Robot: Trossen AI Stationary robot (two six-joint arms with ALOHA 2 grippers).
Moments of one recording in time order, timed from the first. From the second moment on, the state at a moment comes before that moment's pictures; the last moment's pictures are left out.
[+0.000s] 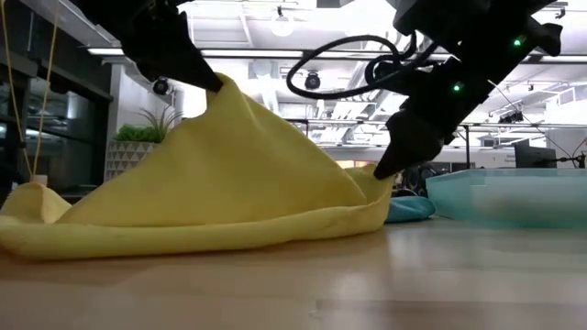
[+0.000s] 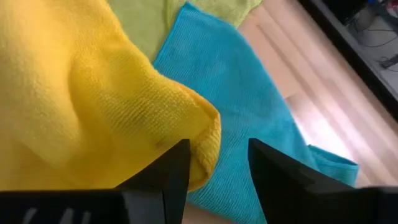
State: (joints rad) left arm -0.31 1.33 0.77 -0.21 -0.67 -0.43; right arm 0.28 1.63 0.82 -0.27 0.76 0.49
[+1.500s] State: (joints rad) left arm -0.31 1.33 0.77 -0.16 -0.65 -0.41; right arm 0.34 1.62 0.88 -0.36 0.69 0.57
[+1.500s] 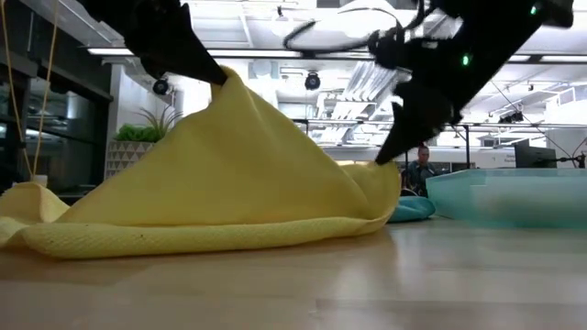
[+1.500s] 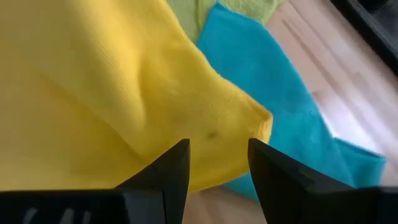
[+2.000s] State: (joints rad) left arm -0.31 1.33 0.77 -0.16 -0.65 -0.40; right arm 0.31 1.65 0.88 -0.37 0.82 0.53
